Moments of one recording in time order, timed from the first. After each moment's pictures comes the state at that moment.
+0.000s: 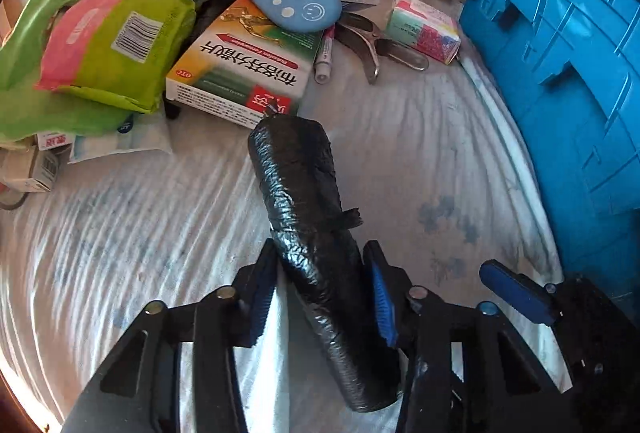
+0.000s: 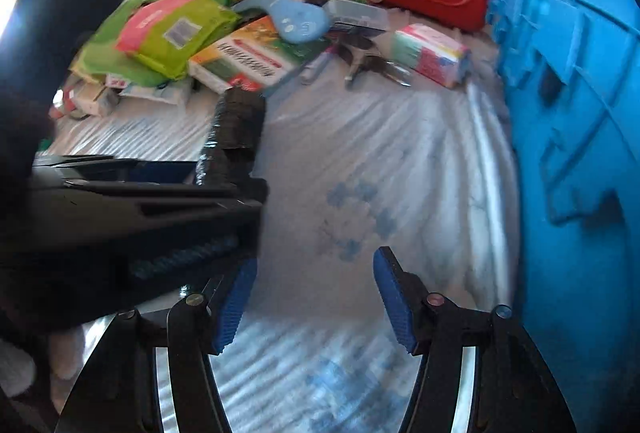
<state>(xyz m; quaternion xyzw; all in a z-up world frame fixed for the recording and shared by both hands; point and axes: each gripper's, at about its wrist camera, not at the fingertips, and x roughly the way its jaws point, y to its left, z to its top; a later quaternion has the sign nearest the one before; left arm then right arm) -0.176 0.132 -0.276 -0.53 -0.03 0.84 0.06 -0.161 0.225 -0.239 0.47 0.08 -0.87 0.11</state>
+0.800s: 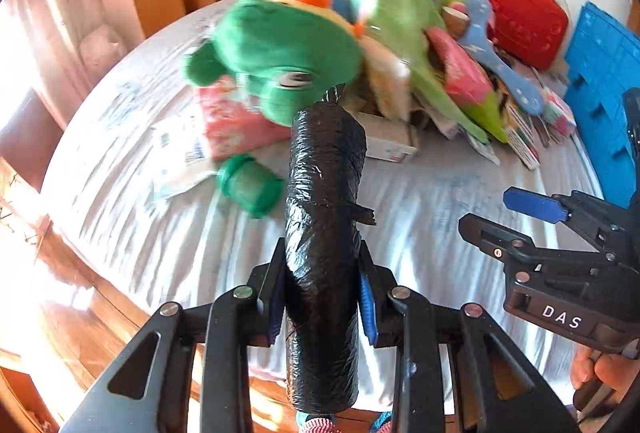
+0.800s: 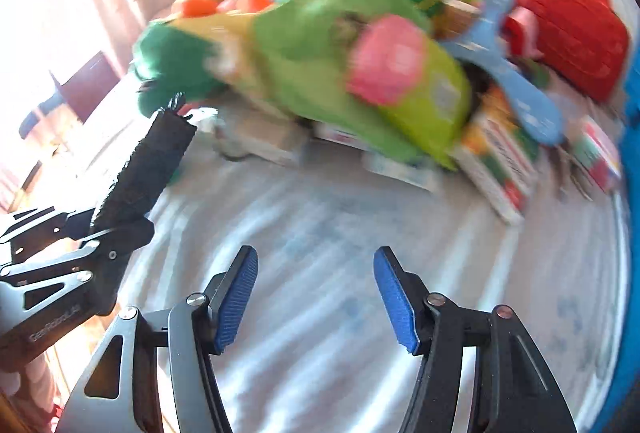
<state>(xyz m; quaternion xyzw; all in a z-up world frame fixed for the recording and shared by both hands) -0.077 -0.140 -0.216 -0.48 -0.06 0.87 -0.08 -0.171 0.017 -0.217 0.47 0.08 -0.84 0.25</state>
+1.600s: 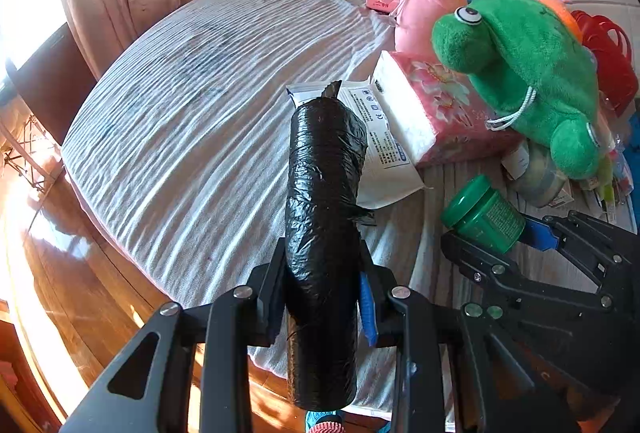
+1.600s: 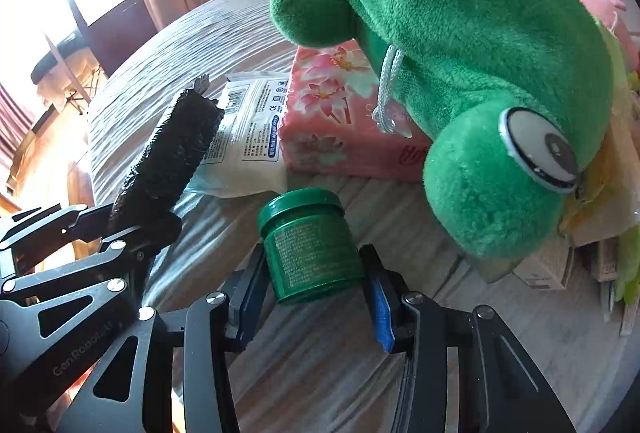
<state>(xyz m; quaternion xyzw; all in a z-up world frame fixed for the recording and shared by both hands) -0.102 -0.288 -0.262 -0.49 -0.12 0.85 -0.13 -0.175 -0.179 -0.273 0.49 0.15 -0.81 0.30</state>
